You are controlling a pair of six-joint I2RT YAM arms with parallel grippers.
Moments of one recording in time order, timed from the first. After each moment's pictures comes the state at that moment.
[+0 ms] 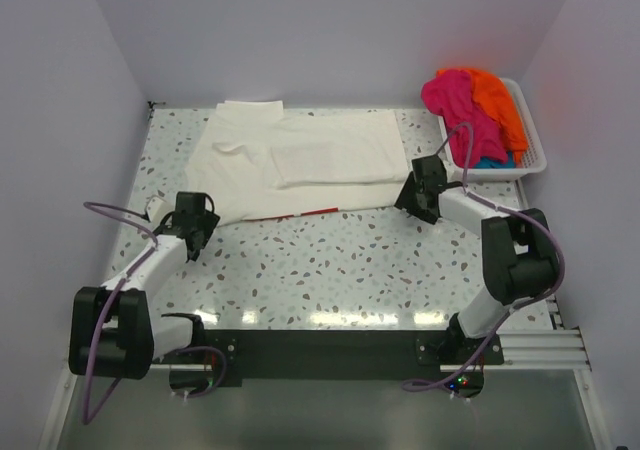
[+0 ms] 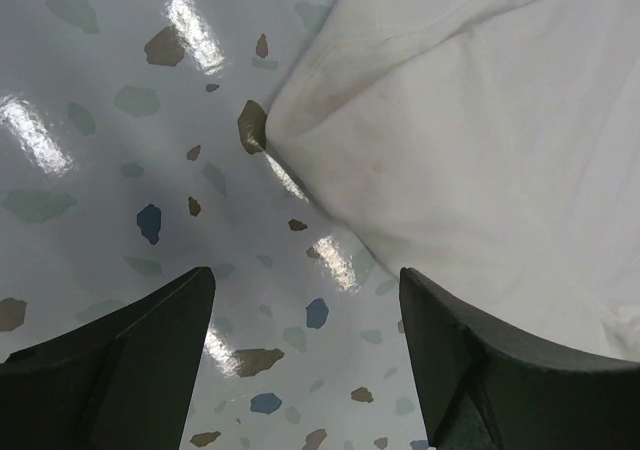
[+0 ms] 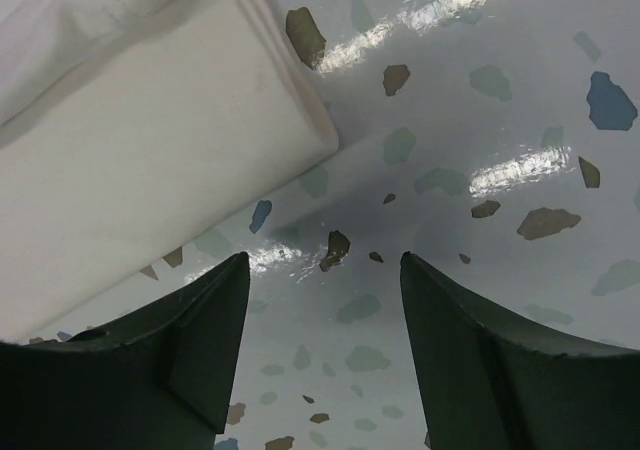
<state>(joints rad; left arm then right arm) -0.07 1.19 0.55 -0.34 -0.41 -1.12 0.25 1.63 0.93 -0.30 0.22 0.65</state>
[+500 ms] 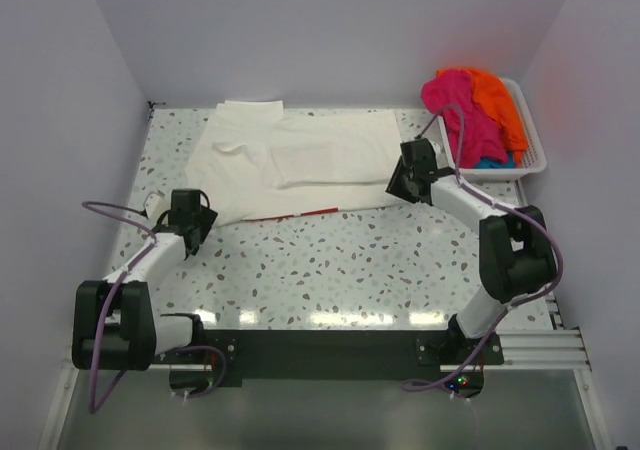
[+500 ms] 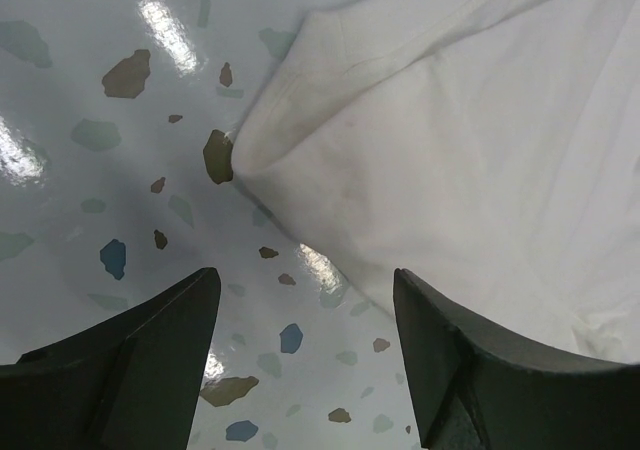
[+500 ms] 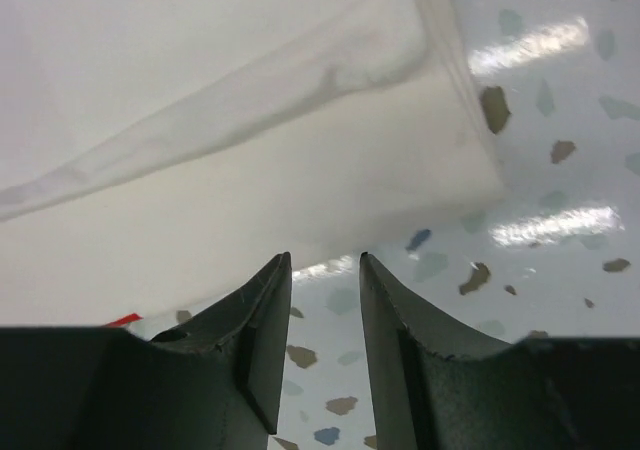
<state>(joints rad) -0.01 1.25 0.55 -0.24 -0.36 -1.08 0.28 1.66 1.05 -0.30 0.16 0.64</state>
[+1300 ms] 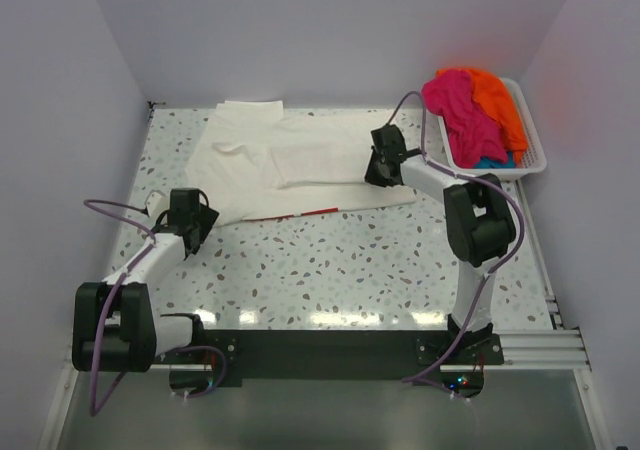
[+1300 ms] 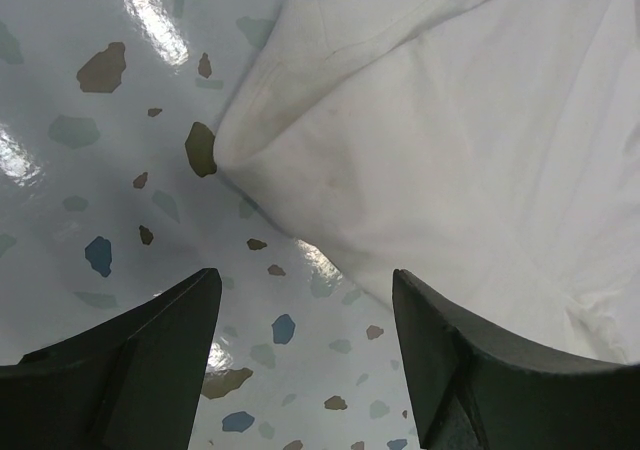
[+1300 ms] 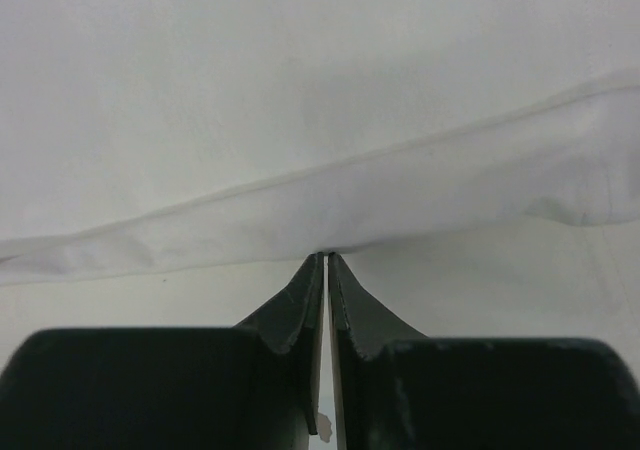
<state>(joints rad) -0.01 1.24 0.56 -0.23 -0.31 -1.05 0.37 1.99 1.38 -0.31 0.14 0.60</state>
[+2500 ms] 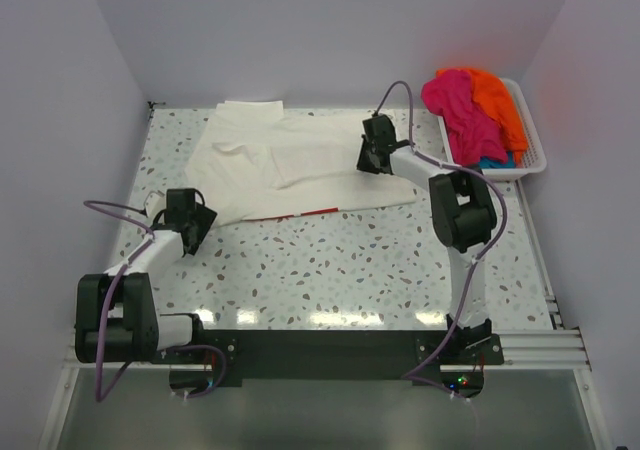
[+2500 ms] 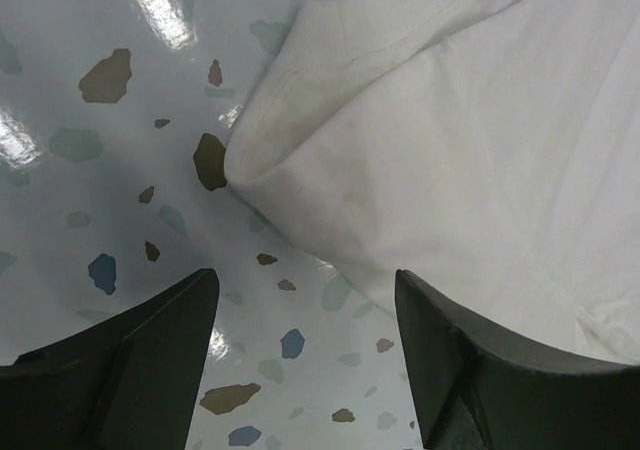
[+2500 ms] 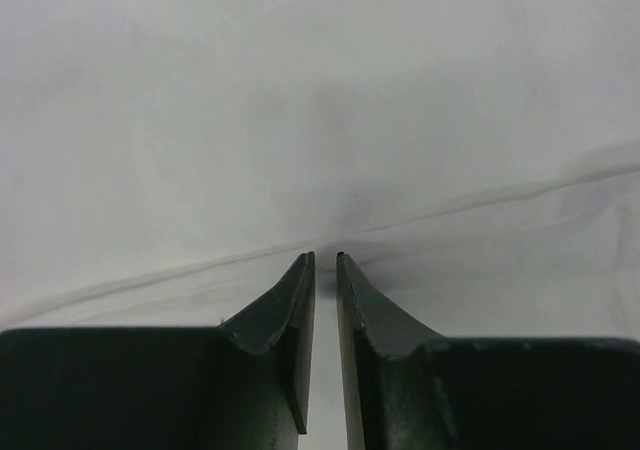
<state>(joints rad) 0.04 1.28 0.56 -0.21 -0.26 -1.03 0.37 2.15 1.58 -0.27 0.15 0.53</state>
